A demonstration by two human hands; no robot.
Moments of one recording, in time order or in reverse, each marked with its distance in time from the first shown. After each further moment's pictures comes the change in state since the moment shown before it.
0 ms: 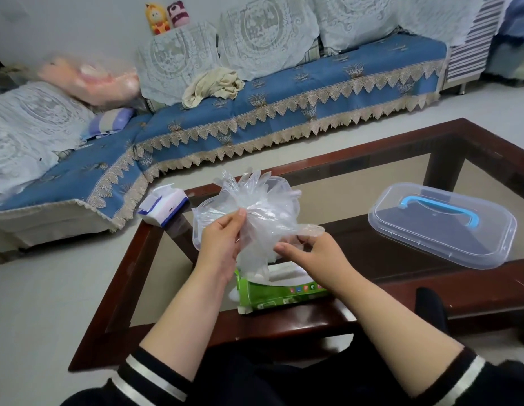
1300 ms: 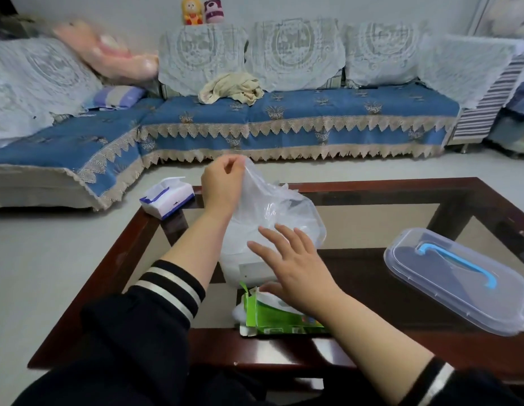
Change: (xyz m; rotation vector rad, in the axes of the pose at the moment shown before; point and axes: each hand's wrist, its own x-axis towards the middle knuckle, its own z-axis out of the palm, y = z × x) left_hand 0.116 0.061 -0.026 0.476 0.292 0.589; right_hand 0.056 0.023 0.059 -1.198 -0.058 -0.733
